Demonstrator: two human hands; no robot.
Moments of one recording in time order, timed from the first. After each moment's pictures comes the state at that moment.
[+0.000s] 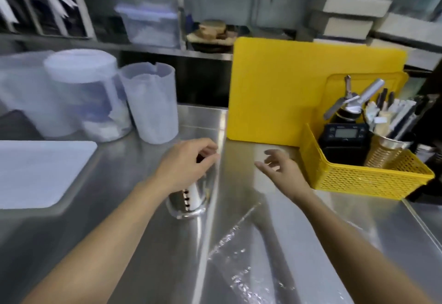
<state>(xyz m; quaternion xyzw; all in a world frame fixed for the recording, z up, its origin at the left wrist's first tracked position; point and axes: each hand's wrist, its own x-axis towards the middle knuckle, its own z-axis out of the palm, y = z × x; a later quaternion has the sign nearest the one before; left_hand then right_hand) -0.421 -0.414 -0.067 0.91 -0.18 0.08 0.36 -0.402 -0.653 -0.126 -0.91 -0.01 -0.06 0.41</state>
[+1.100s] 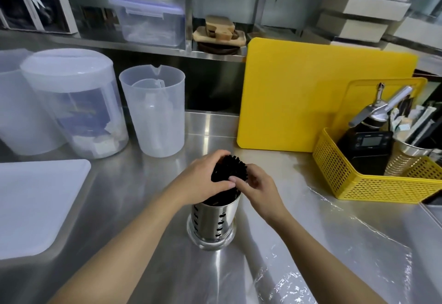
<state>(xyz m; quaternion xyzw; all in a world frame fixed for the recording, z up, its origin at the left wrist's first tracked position) -0.338 -0.356 -0.110 0.89 -0.24 -0.08 0.38 -0.372 -0.523 -0.145 -0.81 -0.04 -0.08 0.58</state>
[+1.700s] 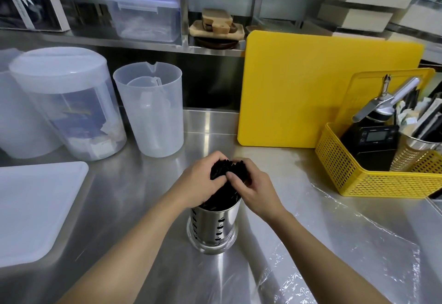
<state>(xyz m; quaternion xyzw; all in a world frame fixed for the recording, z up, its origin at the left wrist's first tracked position) -0.336 -0.358 -0.114 0.88 -0.22 -0.06 0.43 -0.363 -0.516 -0.147 -0.84 -0.08 -0.10 0.53</state>
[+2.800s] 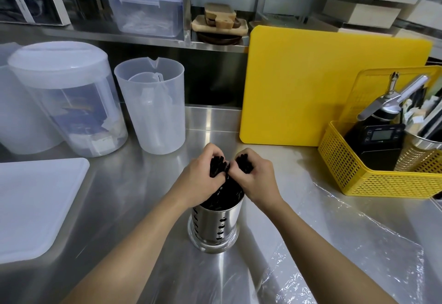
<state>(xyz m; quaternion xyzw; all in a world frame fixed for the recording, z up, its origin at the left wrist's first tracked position) -0.338 -0.356 -0.117 0.86 -0.20 -0.01 0.47 -0.351 -0.502 -0.132 -0.83 -0.05 -0.19 0.52</state>
